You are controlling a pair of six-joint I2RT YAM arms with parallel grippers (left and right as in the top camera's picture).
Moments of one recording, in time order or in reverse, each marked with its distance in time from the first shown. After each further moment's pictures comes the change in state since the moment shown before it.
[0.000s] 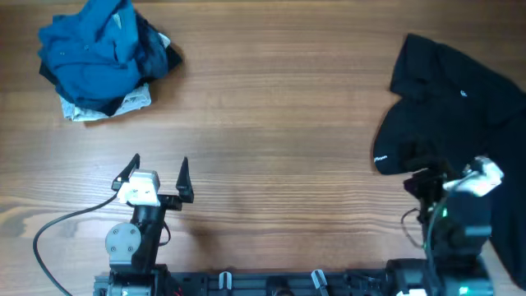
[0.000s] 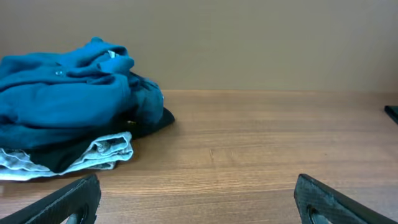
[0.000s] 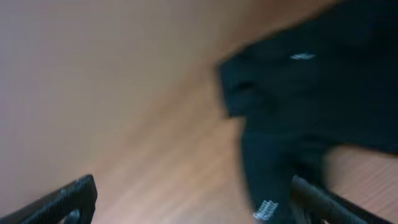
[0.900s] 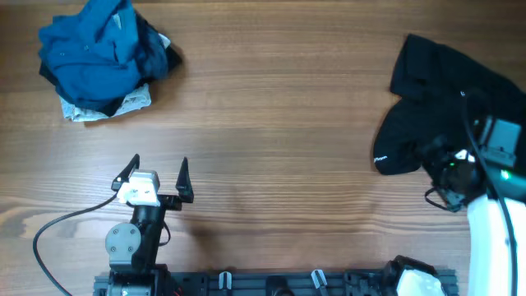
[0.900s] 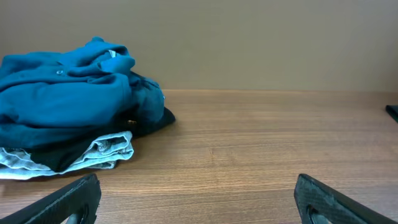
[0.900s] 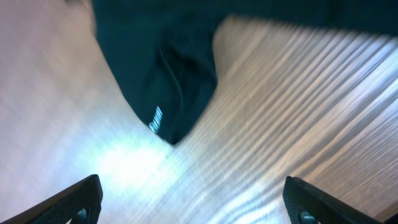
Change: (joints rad) left arm 0.000 0.002 0.000 -0.001 -0.003 0.000; right arm -0.349 0.712 0.343 -0.476 -0.335 -0.143
